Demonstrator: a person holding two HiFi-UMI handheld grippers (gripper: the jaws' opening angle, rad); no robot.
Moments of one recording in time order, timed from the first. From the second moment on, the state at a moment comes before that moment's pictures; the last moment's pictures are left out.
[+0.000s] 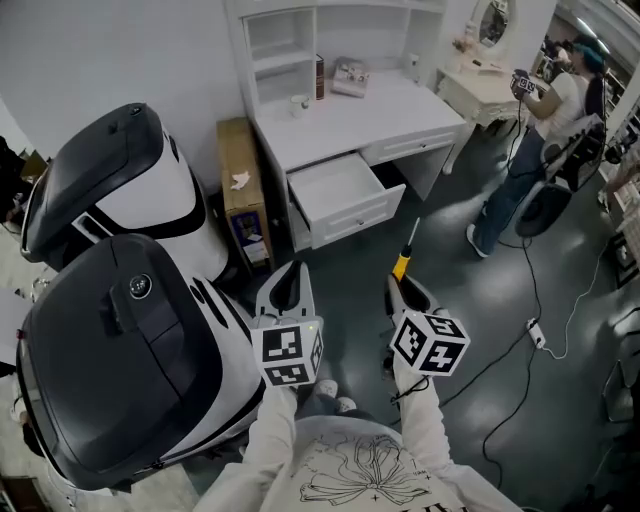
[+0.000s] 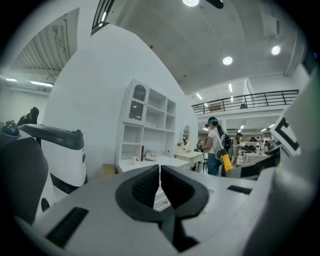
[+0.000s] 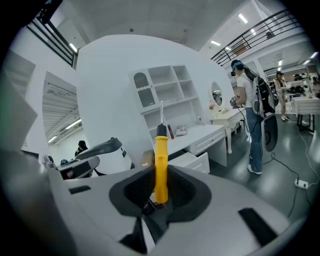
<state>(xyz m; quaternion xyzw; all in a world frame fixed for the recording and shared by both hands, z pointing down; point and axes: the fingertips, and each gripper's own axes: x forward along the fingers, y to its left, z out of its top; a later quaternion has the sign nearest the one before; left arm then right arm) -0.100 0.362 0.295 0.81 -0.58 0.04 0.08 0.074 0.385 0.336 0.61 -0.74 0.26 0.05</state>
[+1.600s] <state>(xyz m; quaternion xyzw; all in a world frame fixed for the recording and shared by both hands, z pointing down) -0.059 0.077 0.338 0.76 -0.63 0.07 0.12 0.106 0.071 0.373 0.55 -0.78 0.30 0.08</state>
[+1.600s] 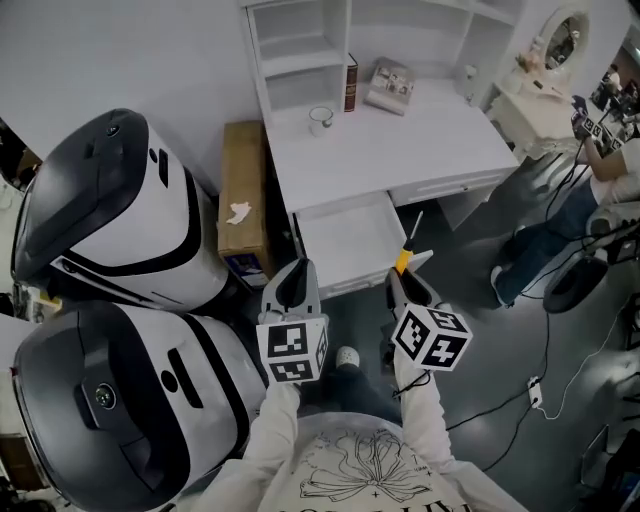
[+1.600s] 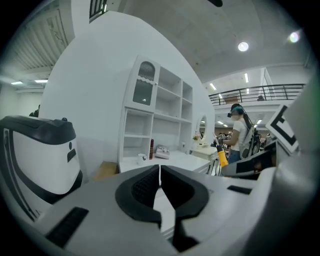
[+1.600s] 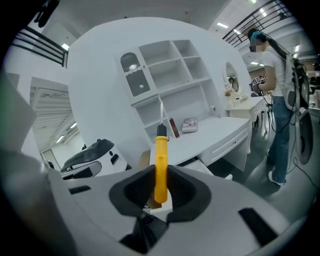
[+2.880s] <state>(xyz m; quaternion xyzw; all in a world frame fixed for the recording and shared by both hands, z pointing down) -0.045 -0.127 0.456 0.77 -0.59 0.15 0.20 0.098 -0.116 0.520 0.56 -0.69 0.44 0.13</state>
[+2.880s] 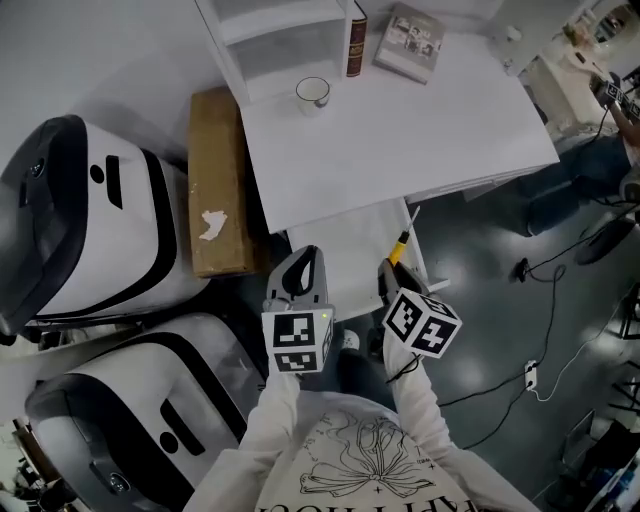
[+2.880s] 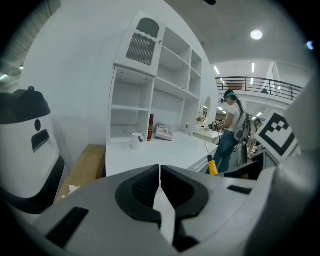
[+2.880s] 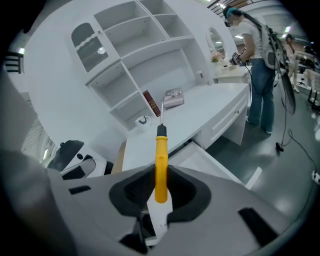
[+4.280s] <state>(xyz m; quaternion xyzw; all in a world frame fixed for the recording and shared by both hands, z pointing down) -0.084 -0.210 0.599 0.77 -0.52 0.24 0.28 0.053 -0.152 0.781 0.62 -0.44 0.62 0.20</state>
